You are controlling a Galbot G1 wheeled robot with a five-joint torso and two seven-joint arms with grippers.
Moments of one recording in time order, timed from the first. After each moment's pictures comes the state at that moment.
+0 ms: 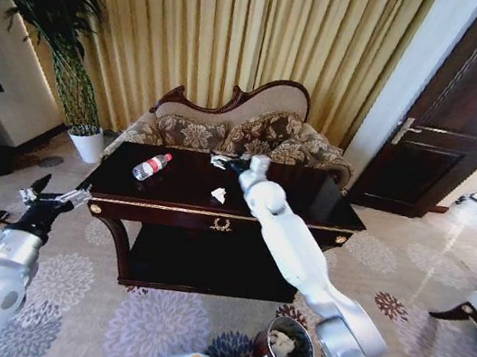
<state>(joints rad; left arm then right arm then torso) 1.63 -1.15 -1.07 -2.35 -0.70 0.27 -0.09 -0.31 1.39 -0.13 1.33 0.59 -0.39 0.12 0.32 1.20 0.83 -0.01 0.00</state>
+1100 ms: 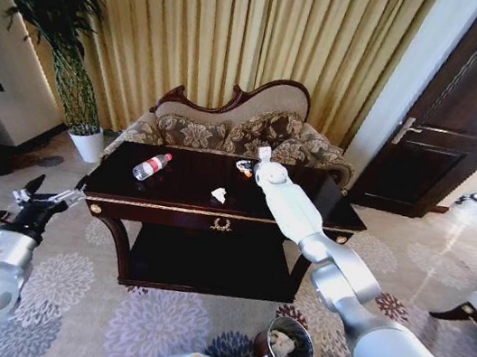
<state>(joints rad) 1.63 -1.17 -1.10 -2.35 -0.72 0.27 -0.06 -0.03 1.43 -0.20 0.76 0.57 -0.48 0.12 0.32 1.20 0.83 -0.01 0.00</state>
